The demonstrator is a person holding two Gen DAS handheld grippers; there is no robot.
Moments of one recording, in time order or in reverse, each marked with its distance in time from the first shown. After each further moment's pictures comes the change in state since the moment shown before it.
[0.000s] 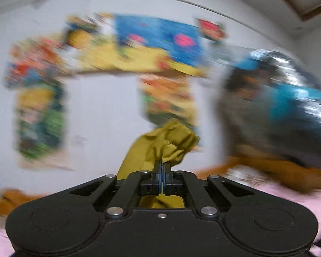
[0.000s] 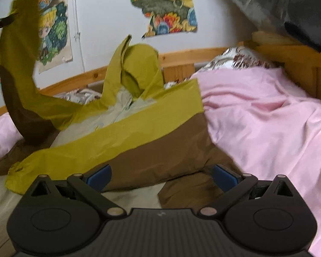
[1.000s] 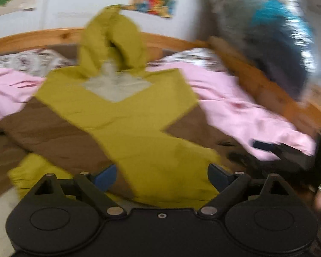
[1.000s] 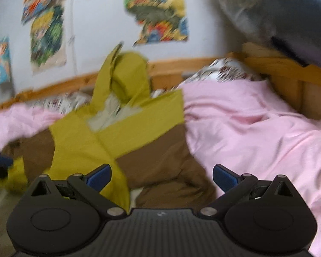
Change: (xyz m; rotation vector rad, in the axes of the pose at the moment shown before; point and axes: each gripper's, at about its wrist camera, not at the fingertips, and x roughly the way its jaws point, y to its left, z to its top) left arm -0.004 -0.006 -0.142 -0.300 0.622 -0.150; right arm -0.012 -0.016 0.005 -0.065 0.013 -0.043
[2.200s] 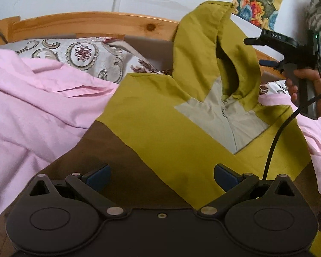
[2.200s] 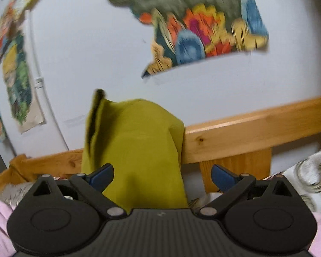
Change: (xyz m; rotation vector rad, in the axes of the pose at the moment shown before) left arm 0.105 0.148 0.085 -0.190 -0.006 0.240; right arm 0.347 0.004 0.273 0.143 0.003 0.296
